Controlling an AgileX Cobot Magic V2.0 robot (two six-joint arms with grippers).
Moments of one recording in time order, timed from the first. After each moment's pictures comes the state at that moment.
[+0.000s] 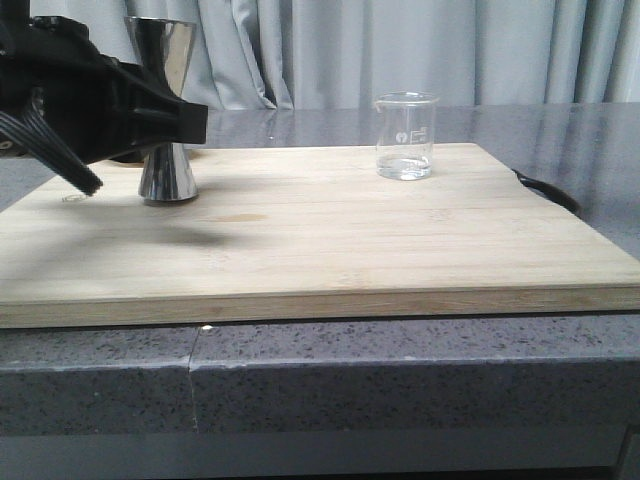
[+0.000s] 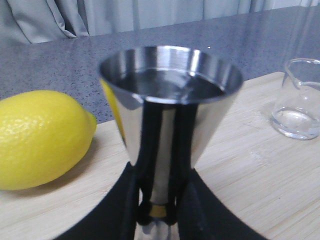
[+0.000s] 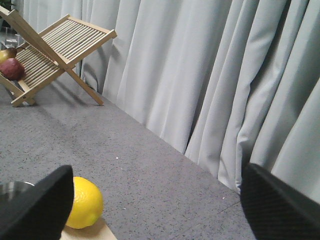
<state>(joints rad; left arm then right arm) -0.67 1.48 -0.58 -0.24 -0.62 0.14 0.13 1.41 -1.05 -1.13 -0.80 0.77</state>
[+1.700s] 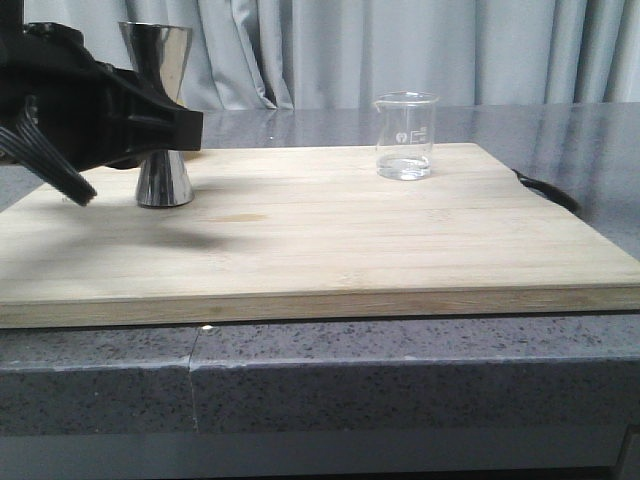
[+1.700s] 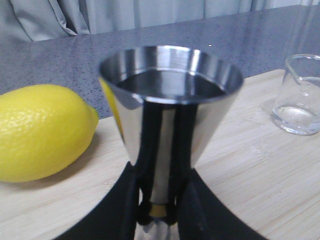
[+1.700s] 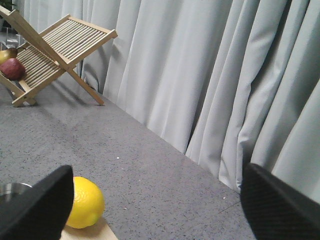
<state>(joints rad) -0.67 1.48 -0.56 -0.24 -0.64 0.13 0.13 1.41 -1.05 -1.13 -0.80 0.77</state>
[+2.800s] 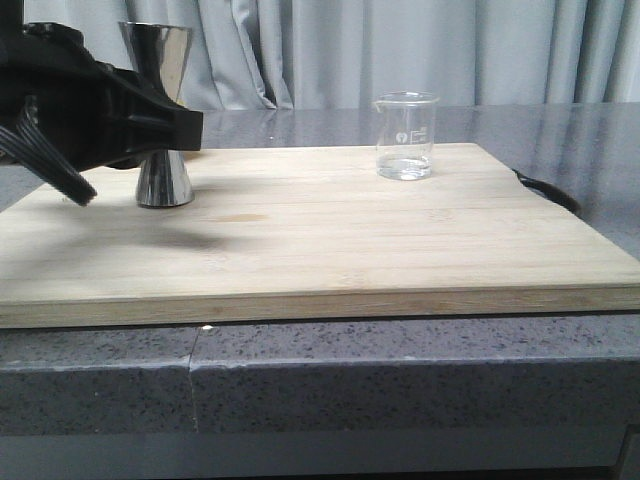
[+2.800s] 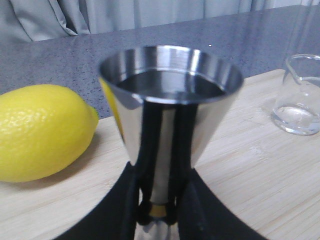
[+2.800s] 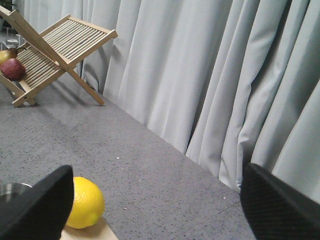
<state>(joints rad) -0.67 1.48 -0.56 -0.24 -0.64 0.13 0.13 1.41 -1.05 -1.13 -0.80 0.77</state>
